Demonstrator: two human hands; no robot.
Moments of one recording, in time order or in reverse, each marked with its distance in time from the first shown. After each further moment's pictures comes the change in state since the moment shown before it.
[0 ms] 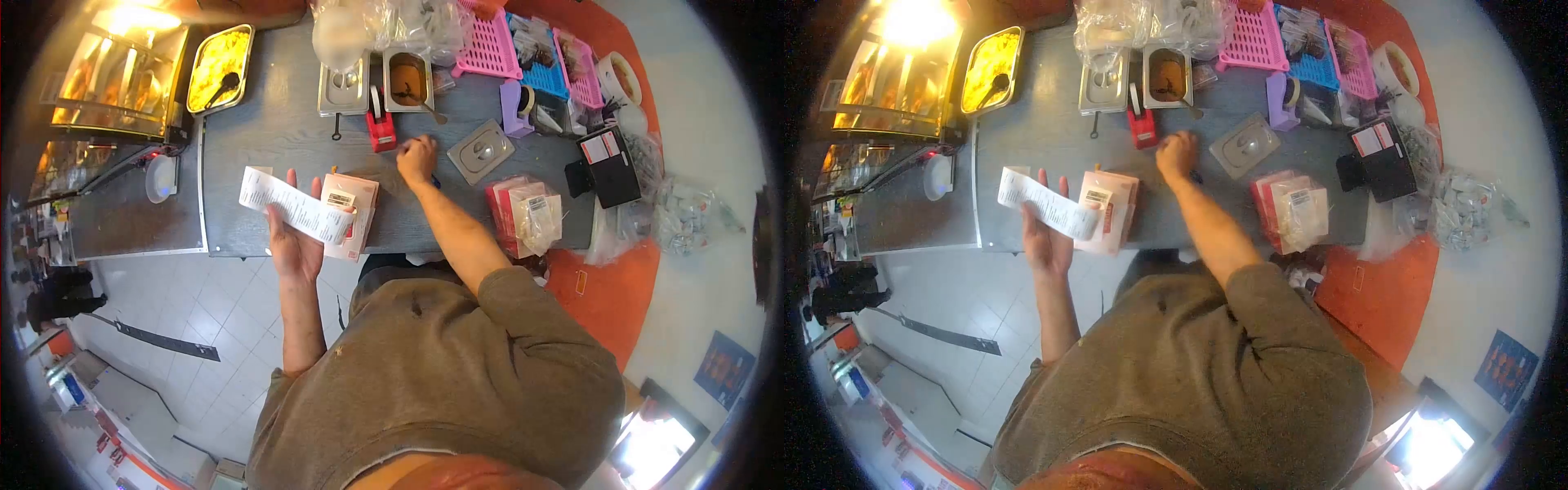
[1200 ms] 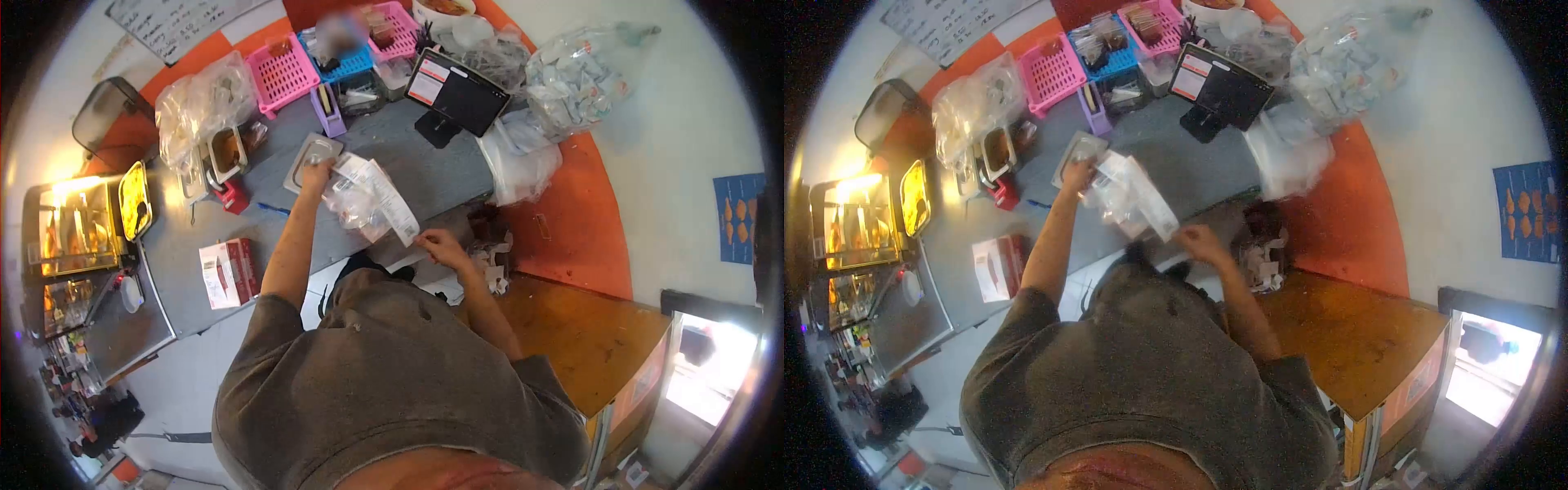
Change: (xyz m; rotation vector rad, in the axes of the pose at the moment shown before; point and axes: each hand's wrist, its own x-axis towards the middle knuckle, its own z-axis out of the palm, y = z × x) left_hand 0.132 -0.401 0.038 1.456 -0.377 -0.177; right_hand -0.174 0.299 -0.336 0.814 -0.647 0.766
